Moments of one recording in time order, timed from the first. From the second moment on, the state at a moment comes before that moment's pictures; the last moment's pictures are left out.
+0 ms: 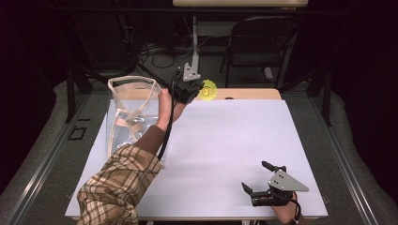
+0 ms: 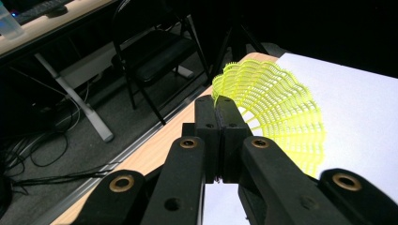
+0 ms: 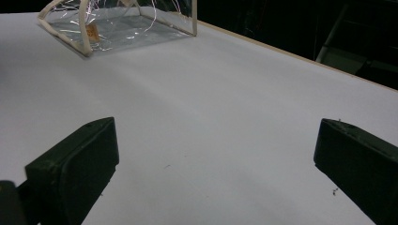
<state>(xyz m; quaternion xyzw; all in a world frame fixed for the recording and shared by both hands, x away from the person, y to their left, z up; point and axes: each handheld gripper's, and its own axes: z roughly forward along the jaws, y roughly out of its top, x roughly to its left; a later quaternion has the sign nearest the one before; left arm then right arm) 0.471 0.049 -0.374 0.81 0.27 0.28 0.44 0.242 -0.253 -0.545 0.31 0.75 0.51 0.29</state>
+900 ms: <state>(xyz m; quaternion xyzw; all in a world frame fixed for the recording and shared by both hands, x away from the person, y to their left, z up) 0.475 0.067 -0.349 0.80 0.28 0.30 0.45 0.242 -0.252 -0.546 0.31 0.75 0.51 0.29</state>
